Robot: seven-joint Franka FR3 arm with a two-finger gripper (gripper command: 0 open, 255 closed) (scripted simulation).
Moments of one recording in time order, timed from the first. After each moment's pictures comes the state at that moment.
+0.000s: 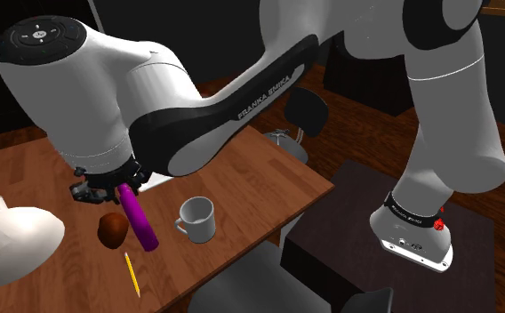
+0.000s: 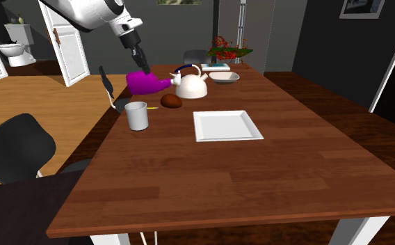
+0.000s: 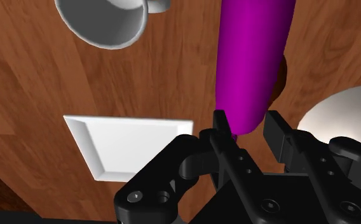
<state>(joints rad) 0.36 0.56 0.72 -1.50 -0.79 2.00 1.47</state>
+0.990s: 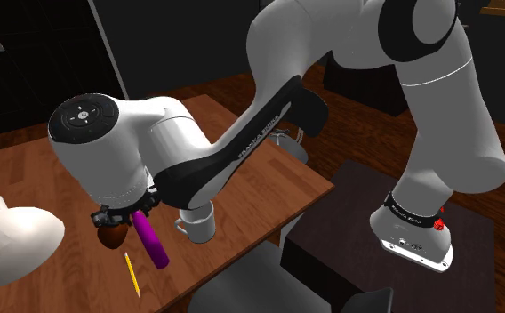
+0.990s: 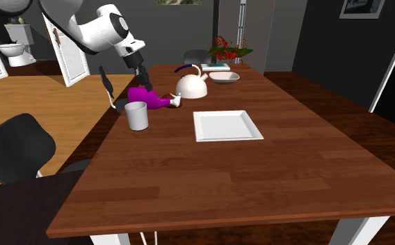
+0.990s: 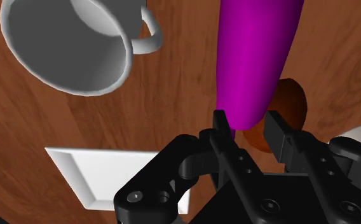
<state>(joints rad) 0.38 0.64 0.67 -1.58 -0.87 2.12 1.55</state>
